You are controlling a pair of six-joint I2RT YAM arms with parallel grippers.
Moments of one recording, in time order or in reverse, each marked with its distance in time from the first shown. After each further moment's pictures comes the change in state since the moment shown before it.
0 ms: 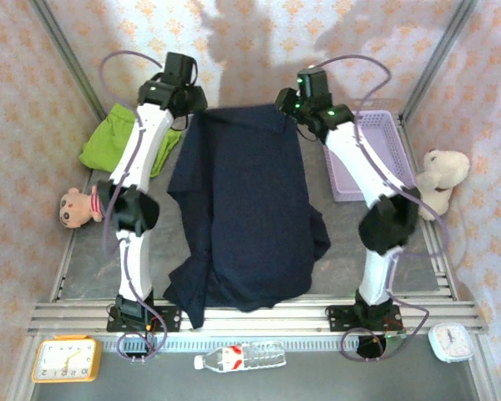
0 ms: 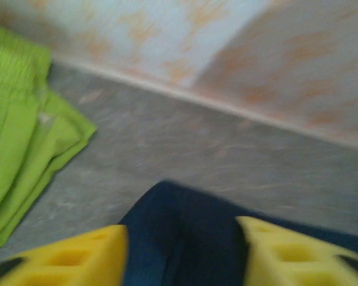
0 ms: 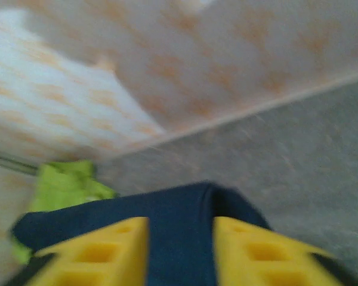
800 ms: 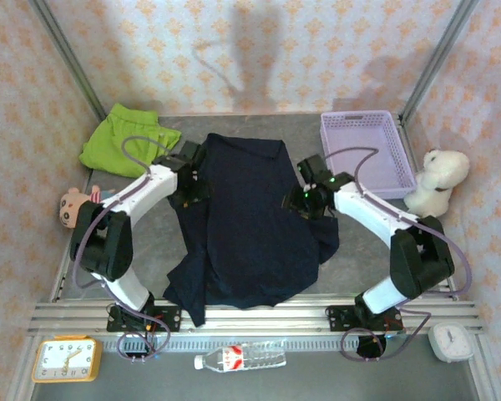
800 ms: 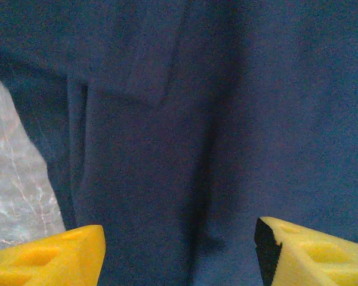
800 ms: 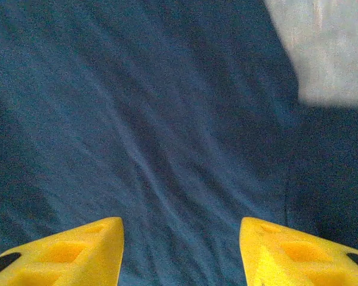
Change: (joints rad) left arm -0.131 -0.550 -1.320 0.294 0.143 -0.099; right arm 0.103 -0.451 -0.986 -0.101 -0.179 0.151
